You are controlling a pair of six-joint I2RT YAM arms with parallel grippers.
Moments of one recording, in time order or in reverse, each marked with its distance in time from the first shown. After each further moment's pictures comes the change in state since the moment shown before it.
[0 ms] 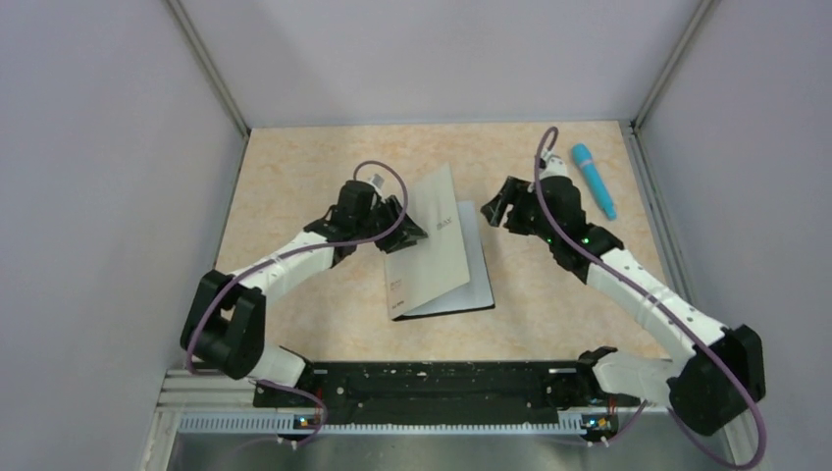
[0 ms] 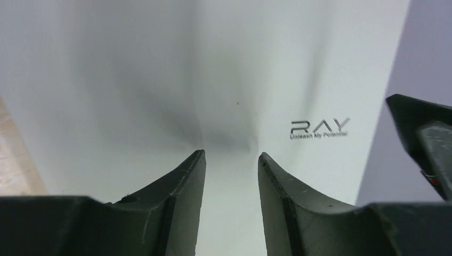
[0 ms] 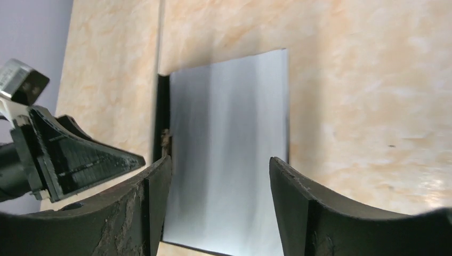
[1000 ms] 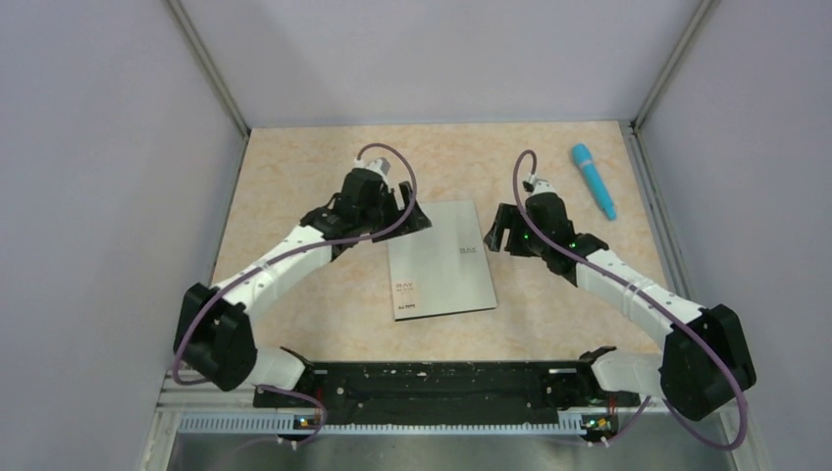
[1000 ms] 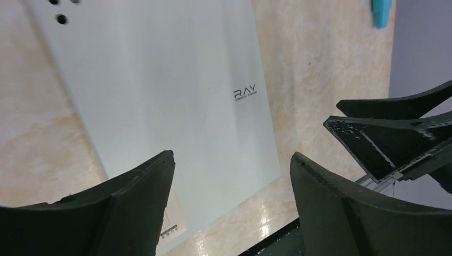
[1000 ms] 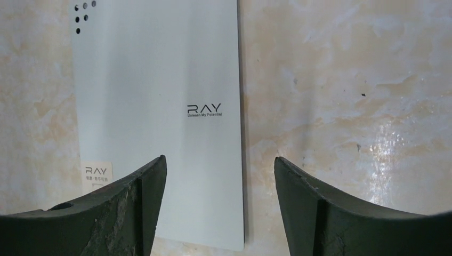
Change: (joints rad) left arm -0.111 0.041 0.175 -0.186 -0.193 0.196; right arm -0.054 0.022 -0.151 -0.047 -0.011 -0.086
